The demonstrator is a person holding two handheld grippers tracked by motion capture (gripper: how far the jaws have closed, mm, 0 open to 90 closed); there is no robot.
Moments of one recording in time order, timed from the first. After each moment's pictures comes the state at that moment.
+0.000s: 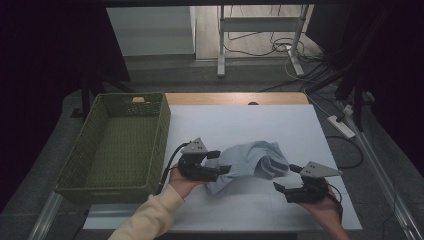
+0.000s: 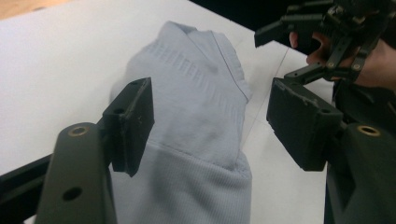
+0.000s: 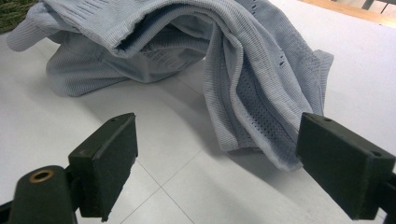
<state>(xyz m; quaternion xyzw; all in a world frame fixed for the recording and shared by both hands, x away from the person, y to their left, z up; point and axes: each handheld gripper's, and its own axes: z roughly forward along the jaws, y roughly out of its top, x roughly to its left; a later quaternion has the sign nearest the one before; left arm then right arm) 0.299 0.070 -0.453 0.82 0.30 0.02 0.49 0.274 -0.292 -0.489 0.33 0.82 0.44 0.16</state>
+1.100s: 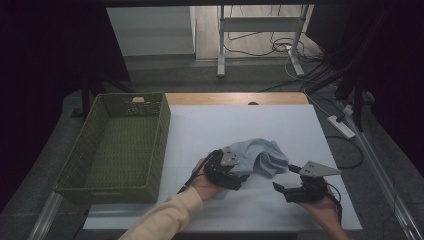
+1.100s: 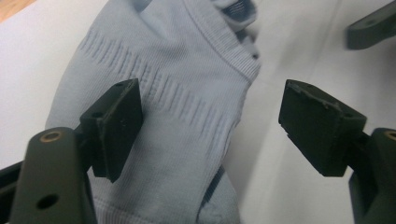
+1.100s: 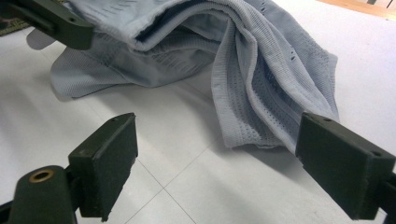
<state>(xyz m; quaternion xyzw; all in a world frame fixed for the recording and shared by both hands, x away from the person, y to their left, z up) 0.303 0.005 -0.479 0.88 0.26 0.11 0.39 0.276 -0.291 -0.491 0.33 0.82 0.44 0.15</state>
